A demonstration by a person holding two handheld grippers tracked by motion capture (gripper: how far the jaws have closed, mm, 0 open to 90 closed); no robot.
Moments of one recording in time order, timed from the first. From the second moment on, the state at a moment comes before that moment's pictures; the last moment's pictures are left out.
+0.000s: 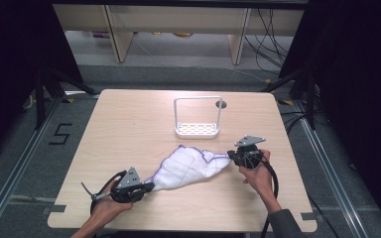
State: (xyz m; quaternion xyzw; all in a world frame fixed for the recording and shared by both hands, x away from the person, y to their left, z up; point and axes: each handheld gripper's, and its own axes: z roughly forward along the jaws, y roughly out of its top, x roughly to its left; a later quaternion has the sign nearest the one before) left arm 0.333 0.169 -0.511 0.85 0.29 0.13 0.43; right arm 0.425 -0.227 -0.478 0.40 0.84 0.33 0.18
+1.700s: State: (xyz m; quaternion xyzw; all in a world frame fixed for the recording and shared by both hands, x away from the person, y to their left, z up) left arm 0.335 0.172 -0.509 0.84 0.29 0.13 0.44; right arm 0.475 -0.120 -0.450 0.36 0.86 0.34 0.08
